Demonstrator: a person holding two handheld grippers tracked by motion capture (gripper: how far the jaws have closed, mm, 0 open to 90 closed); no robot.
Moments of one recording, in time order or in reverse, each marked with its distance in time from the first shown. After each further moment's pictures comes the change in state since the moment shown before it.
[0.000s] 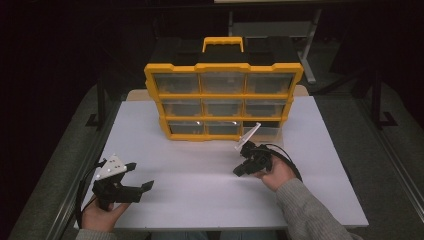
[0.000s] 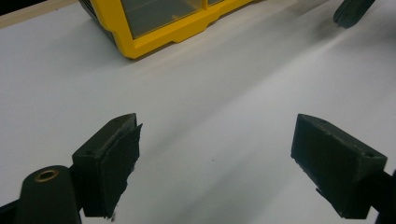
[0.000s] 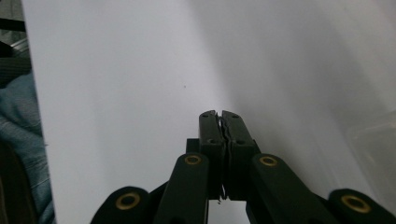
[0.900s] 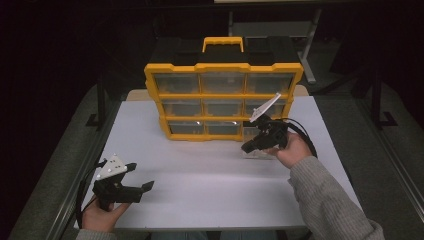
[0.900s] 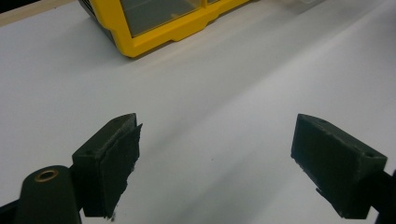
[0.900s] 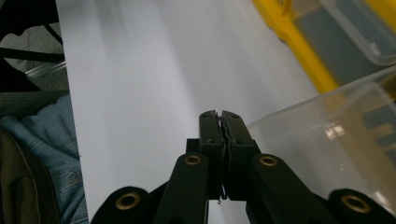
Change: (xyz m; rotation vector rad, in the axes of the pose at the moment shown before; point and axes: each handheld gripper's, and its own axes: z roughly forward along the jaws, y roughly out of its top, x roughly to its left) left arm -0.001 0.000 0.001 0.000 -0.002 -0.002; right arm 0.008 0.048 -0.094 0.298 -0.032 0.668
